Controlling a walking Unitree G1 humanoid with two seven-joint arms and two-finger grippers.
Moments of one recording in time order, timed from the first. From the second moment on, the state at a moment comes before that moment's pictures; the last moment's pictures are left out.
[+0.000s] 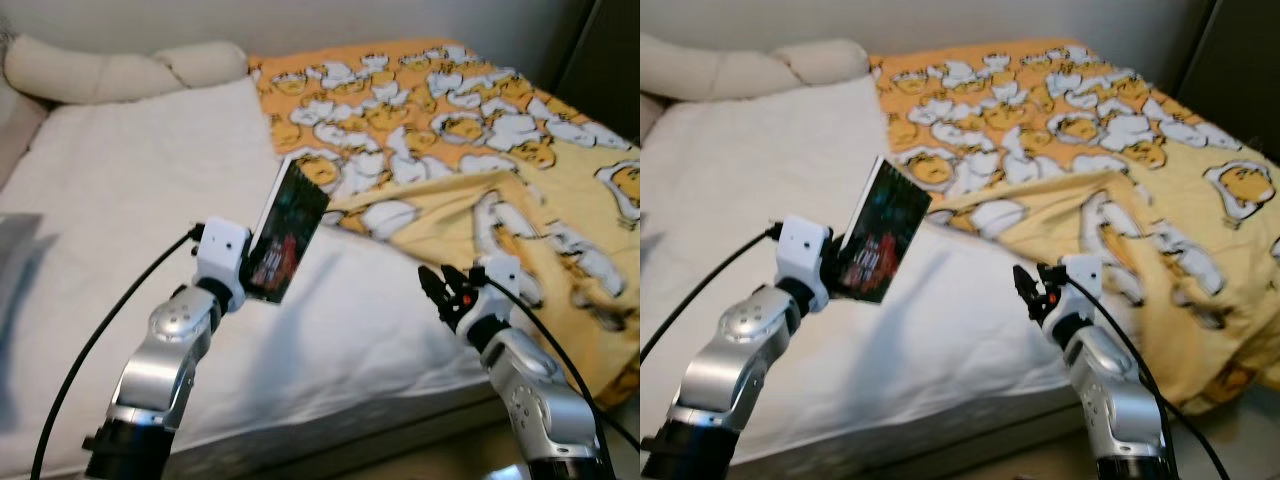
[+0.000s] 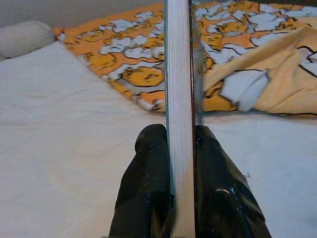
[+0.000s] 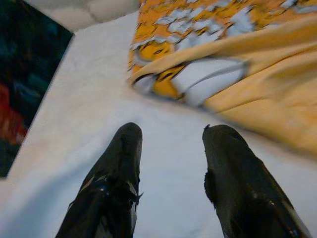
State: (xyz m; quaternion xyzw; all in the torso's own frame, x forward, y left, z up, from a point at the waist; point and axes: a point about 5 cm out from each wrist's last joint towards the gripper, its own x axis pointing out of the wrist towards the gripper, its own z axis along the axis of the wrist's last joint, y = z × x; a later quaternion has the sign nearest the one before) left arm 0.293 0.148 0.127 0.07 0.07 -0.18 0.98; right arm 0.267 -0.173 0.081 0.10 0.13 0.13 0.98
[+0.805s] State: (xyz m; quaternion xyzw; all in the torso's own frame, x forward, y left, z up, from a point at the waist) left arm 0.290 0.154 0.124 0.09 0.08 -0.16 0.98; right arm 0.272 -0.160 0.081 0.10 0.13 0.16 0.97
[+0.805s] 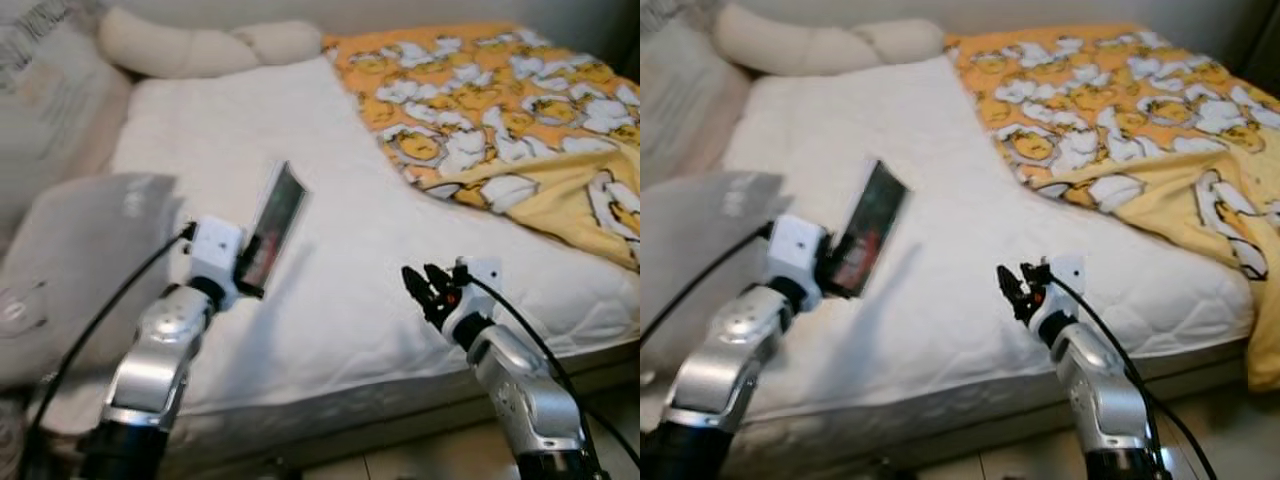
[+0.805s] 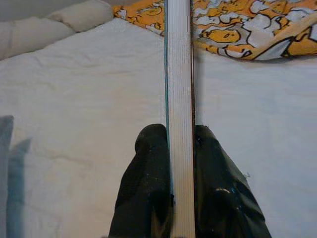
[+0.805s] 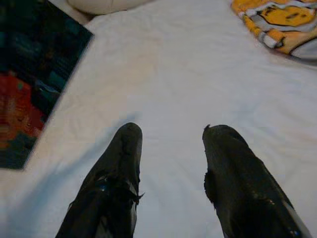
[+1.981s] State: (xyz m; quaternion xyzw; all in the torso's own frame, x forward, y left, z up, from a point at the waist) left arm 0.290 0.139 0.130 0.07 0.06 -0.19 0.98; right arm 0.272 -0.162 0.074 0.05 0.15 0.20 0.97
